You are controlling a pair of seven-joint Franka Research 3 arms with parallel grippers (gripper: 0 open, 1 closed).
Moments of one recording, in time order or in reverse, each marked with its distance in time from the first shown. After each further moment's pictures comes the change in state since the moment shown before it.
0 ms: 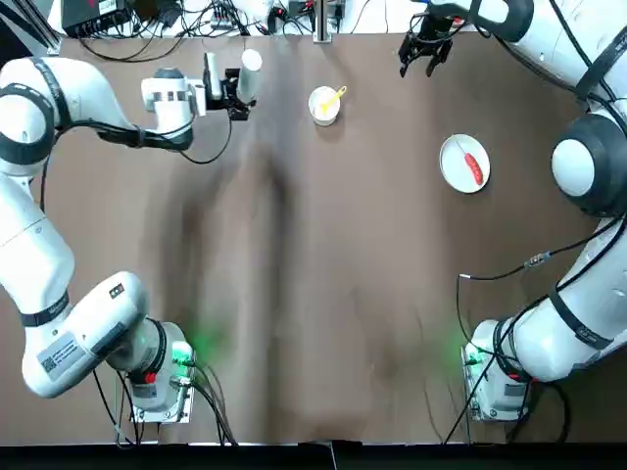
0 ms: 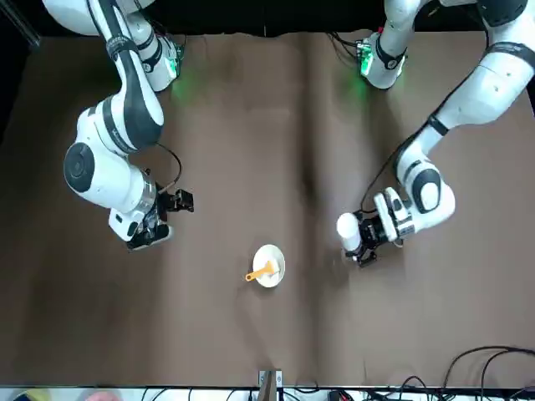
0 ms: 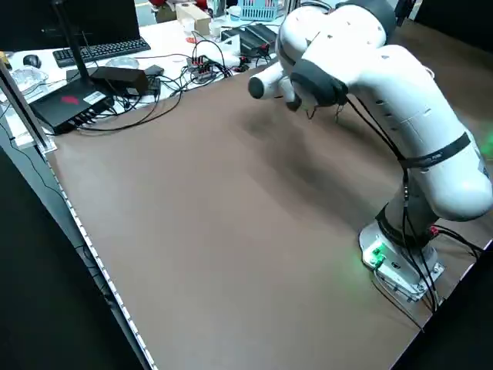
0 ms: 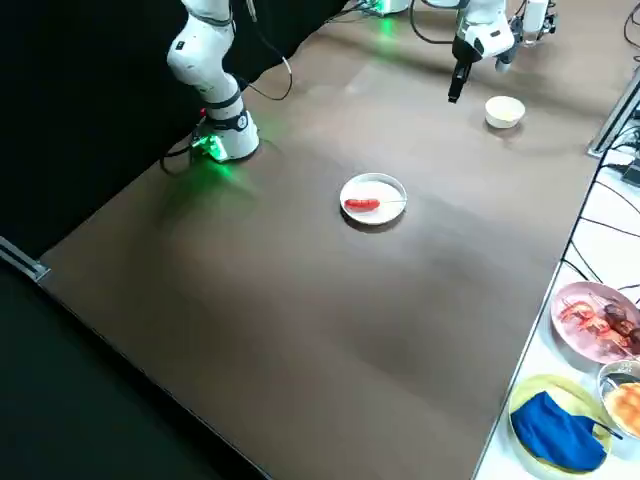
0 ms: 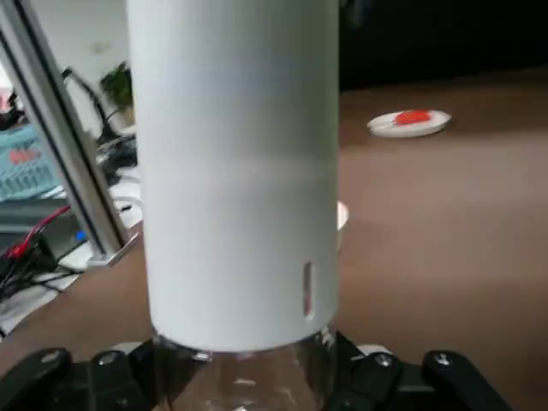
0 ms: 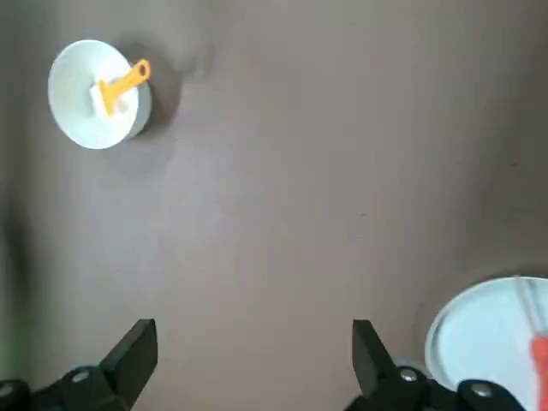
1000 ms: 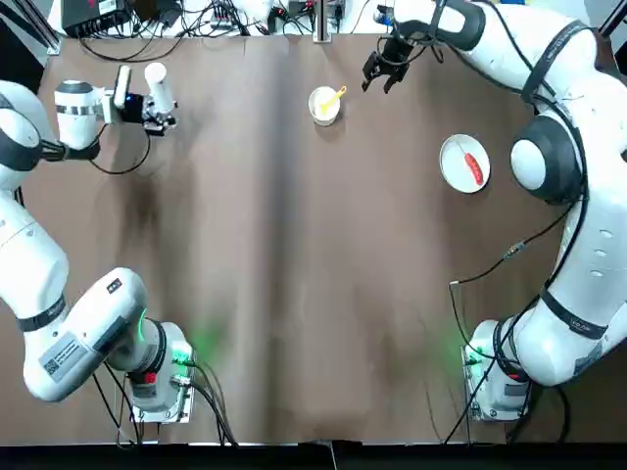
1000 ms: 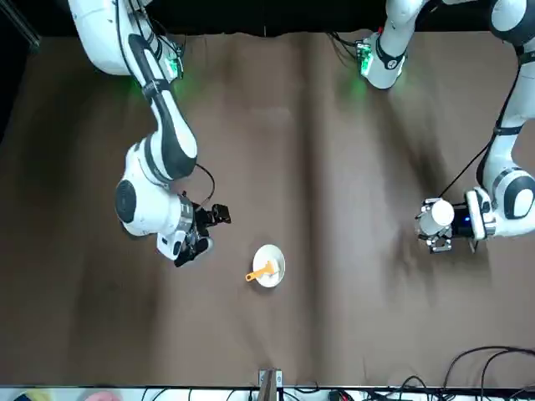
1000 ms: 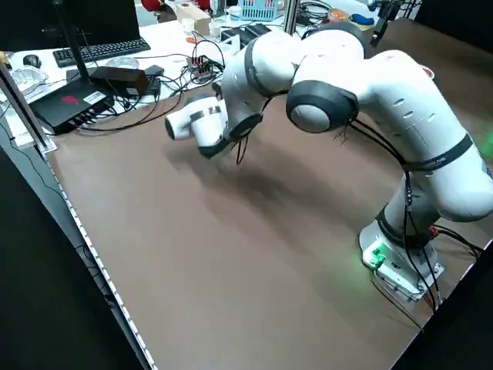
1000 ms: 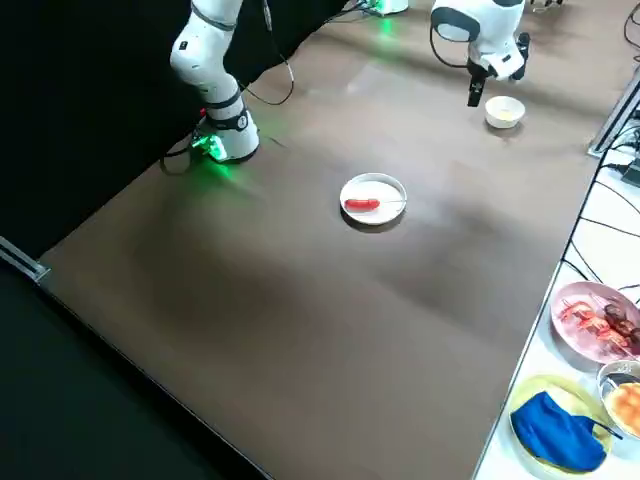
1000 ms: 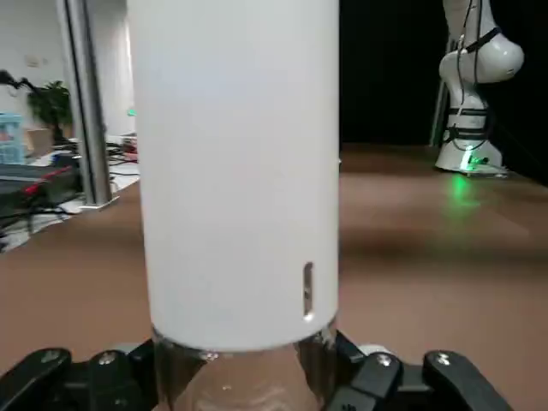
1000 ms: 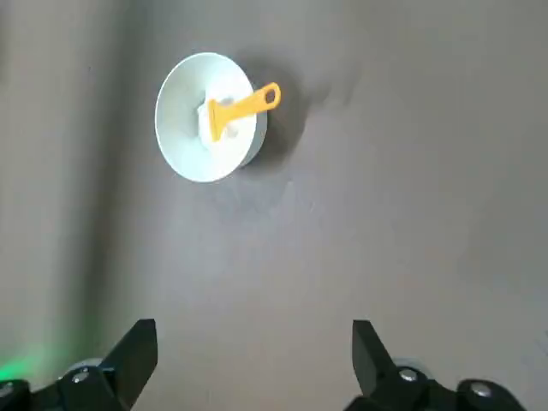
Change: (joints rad) left arm 0.105 0.007 0.502 0.300 0.280 -0.880 -0.187; right arm 0.090 0.212 0.001 0.095 0.255 0.163 -0.190
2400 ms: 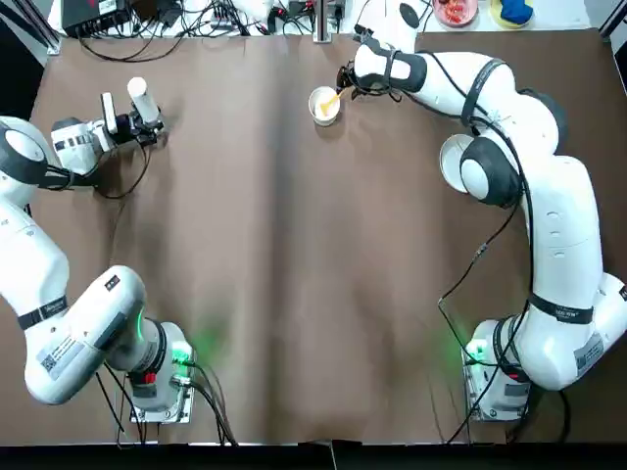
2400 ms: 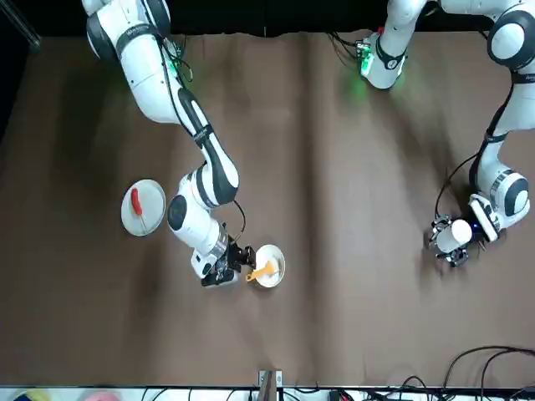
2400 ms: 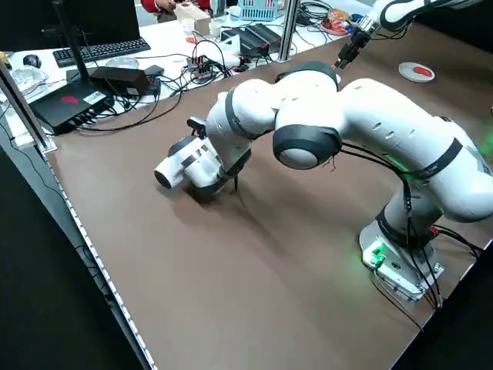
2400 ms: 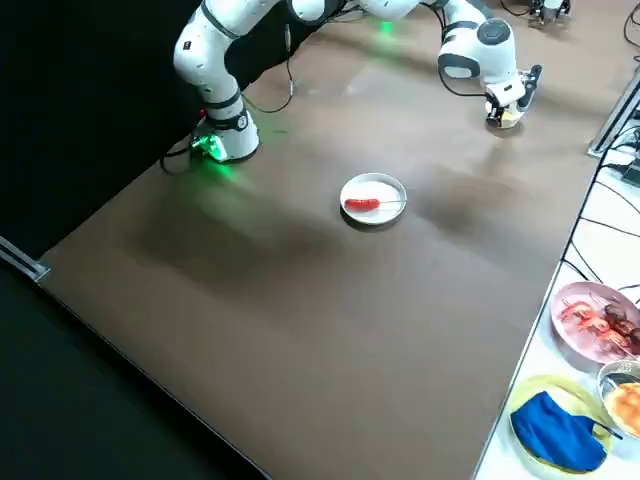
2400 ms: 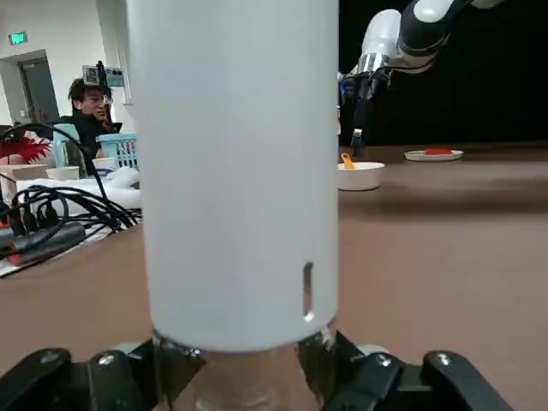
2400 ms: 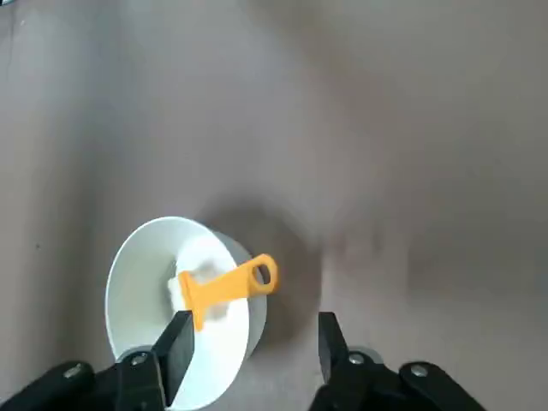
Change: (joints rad) left arm 0.059 0.201 0.054 0.122 -0.188 0.089 0.168; right arm 0.092 0.323 0.022 0.199 0.048 0.447 0.229
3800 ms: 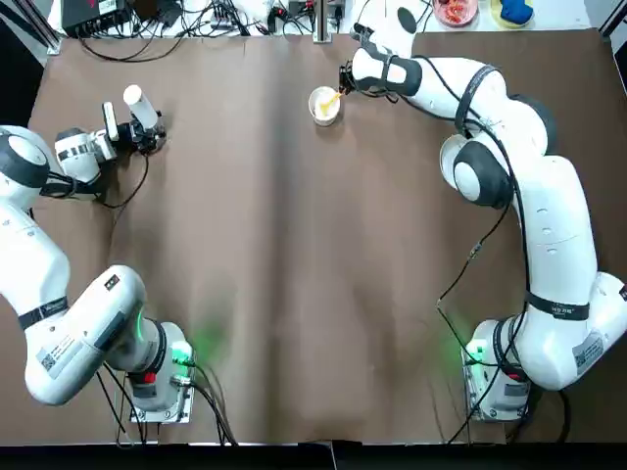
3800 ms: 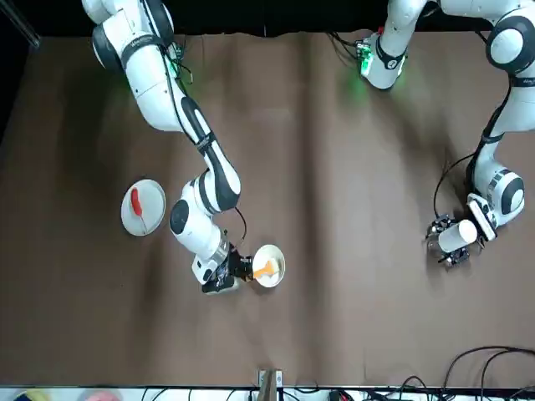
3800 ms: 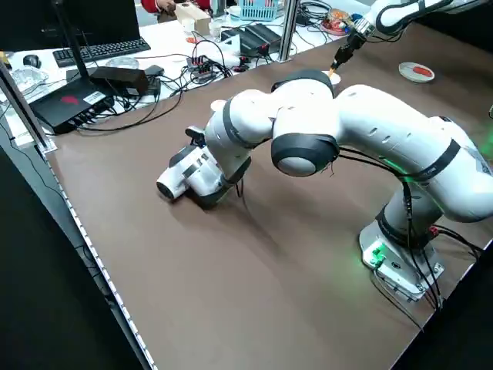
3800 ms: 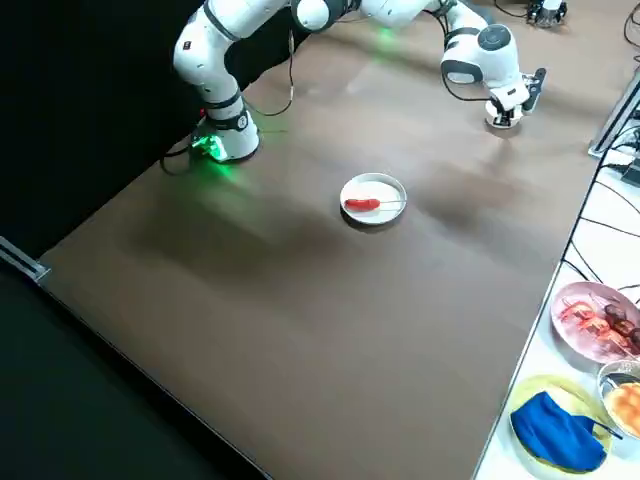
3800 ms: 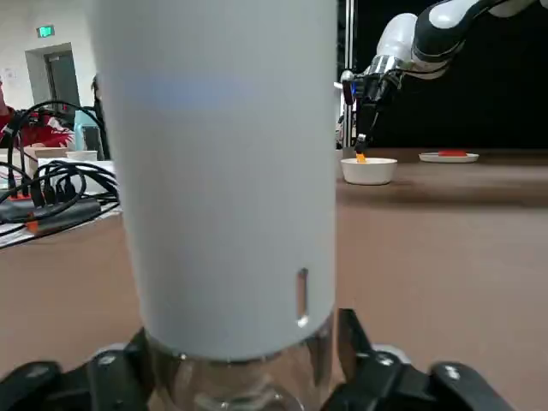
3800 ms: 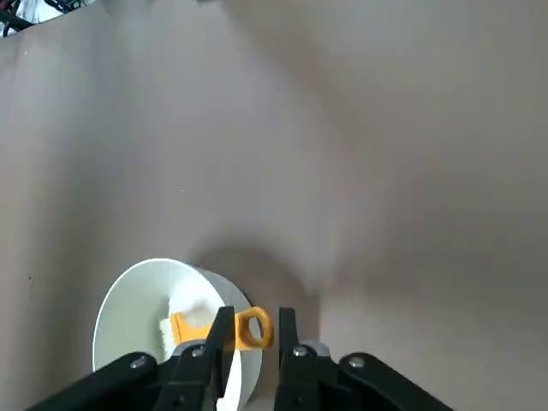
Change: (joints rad) left arm 0.014 0.040 0.014 0.010 -0.021 0.008 -0.007; right arm -0.002 0.067 -0.001 0.078 0.000 0.043 0.000
